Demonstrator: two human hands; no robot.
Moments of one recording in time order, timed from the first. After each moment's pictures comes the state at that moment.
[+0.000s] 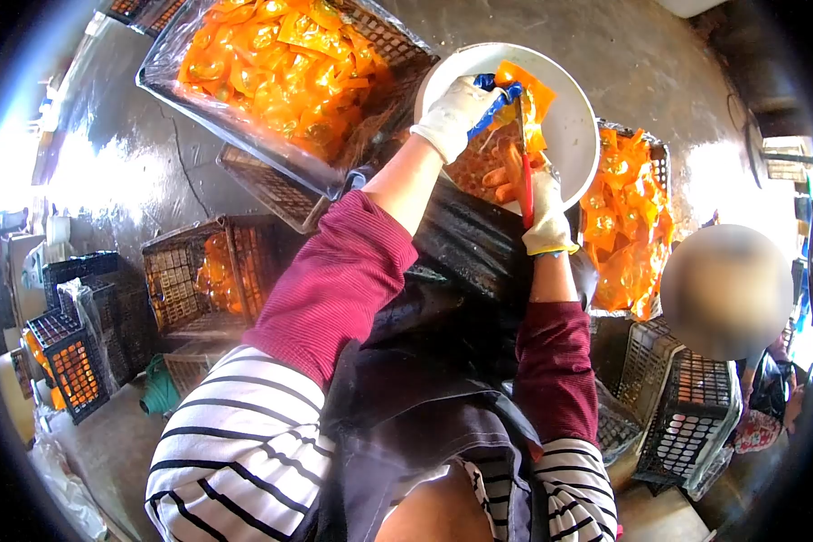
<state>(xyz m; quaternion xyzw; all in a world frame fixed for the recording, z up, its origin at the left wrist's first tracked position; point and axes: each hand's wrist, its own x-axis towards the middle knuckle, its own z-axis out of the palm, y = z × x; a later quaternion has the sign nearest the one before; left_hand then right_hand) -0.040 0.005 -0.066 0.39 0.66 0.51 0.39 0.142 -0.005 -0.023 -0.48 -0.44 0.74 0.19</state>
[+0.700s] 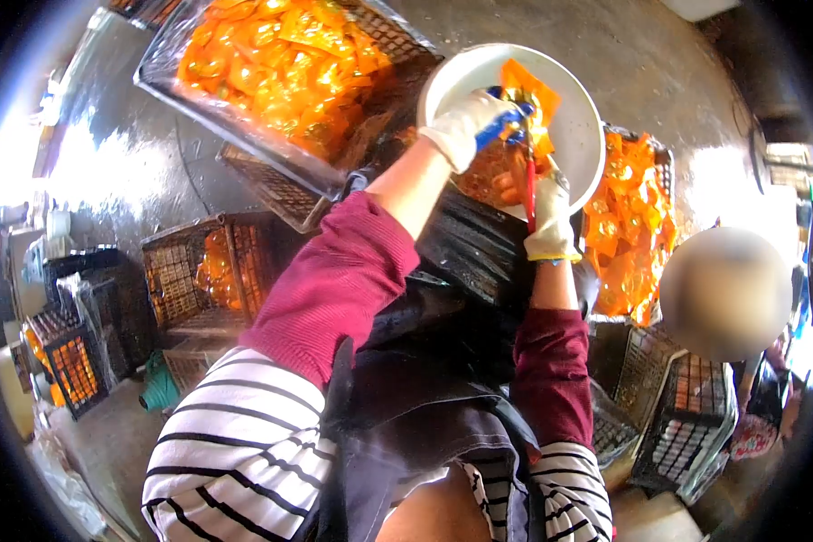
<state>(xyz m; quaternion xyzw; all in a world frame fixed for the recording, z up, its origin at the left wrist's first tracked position) -0.025 0.003 -0.027 0.29 0.66 0.41 0.56 0.157 0.007 -0.062 -0.49 -0.63 0.55 0.23</state>
